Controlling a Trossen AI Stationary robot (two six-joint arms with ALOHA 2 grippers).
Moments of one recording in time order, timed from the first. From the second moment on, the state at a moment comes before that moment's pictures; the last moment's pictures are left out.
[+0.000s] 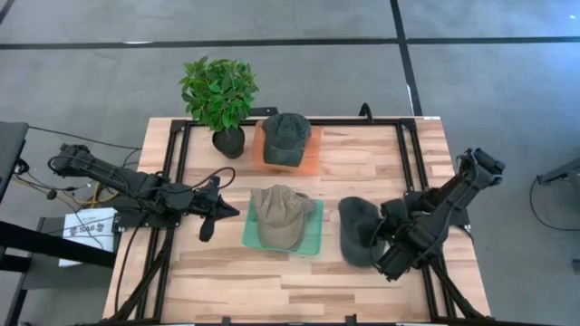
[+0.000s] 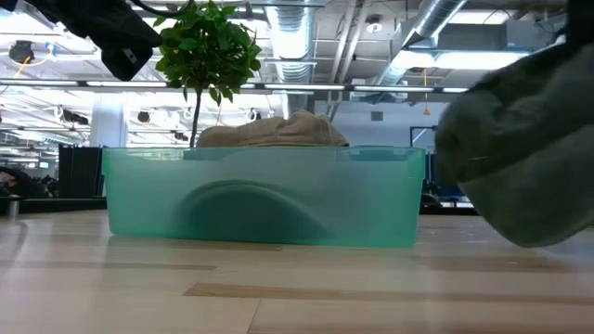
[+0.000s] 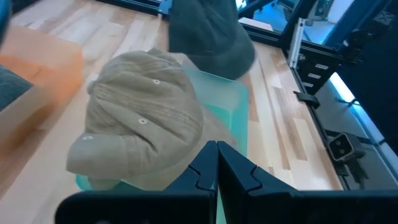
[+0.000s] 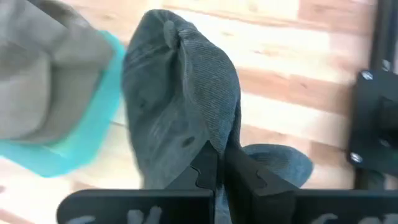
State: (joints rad) left arm -0.34 0.75 0.53 -0.22 -0.24 -0.37; right arm 0.78 1.51 1.32 -1.57 0.45 2.12
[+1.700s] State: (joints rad) left arm 0.04 0.75 0.53 -0.27 -0.13 -0.23; right arm -0.22 1.51 1.79 -1.31 0.54 0.54
